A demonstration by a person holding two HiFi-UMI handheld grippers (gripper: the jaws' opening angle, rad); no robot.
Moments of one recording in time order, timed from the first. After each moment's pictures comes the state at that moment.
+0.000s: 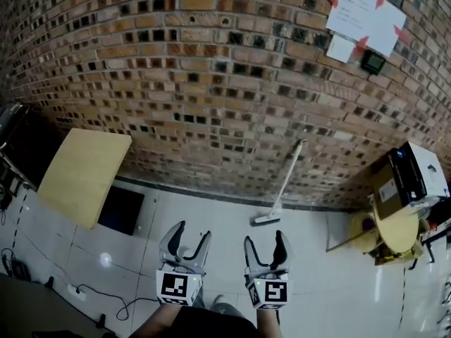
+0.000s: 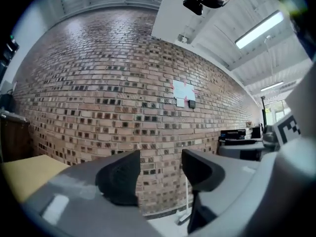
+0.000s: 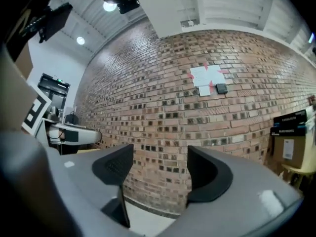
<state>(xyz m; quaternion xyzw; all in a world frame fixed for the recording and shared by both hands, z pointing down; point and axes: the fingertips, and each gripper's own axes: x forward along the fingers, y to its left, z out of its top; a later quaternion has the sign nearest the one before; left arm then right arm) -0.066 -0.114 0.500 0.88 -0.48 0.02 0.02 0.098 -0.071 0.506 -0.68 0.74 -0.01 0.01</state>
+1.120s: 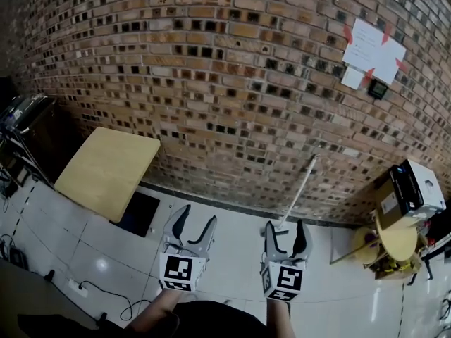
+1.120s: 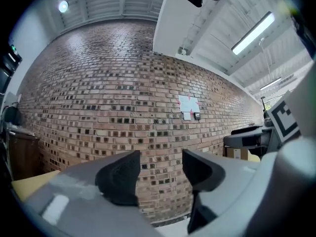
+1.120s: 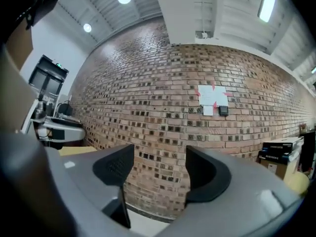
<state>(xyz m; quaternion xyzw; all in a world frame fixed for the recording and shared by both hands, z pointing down) -0.174 -0.074 0.435 0.87 -0.49 0.01 -0.03 0.030 -0.027 0.424 -0.72 0.69 0.03 -0.03</state>
